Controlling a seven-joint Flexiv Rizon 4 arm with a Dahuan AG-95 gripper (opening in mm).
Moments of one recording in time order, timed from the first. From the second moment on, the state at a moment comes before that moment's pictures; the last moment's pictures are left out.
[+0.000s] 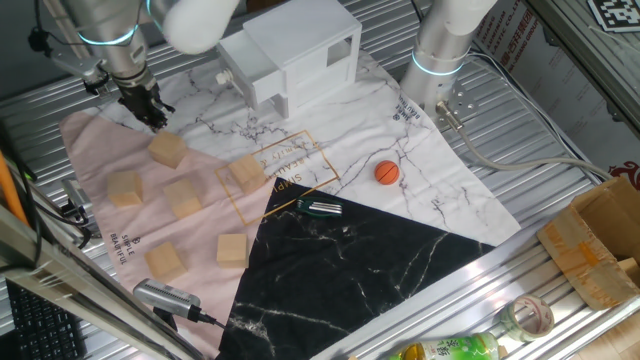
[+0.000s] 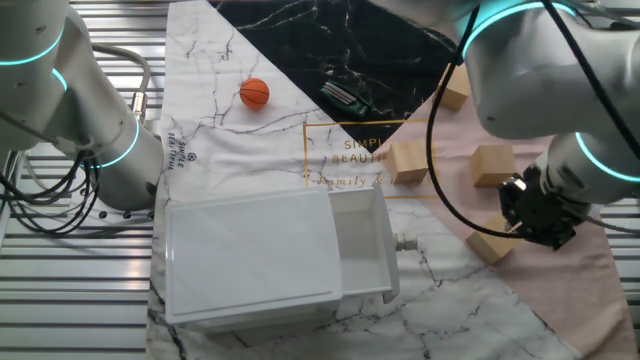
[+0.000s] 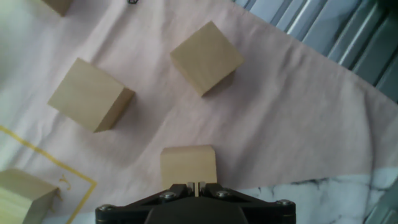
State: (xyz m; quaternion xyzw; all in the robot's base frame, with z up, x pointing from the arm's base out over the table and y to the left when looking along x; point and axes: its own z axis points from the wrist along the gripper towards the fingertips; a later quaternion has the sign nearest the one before) arm 0.665 -0.143 0.109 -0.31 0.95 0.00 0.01
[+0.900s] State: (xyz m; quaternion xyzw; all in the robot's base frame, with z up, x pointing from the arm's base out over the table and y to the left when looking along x) arm 0.658 -0.144 0.098 -0.29 0.96 0.00 0.01
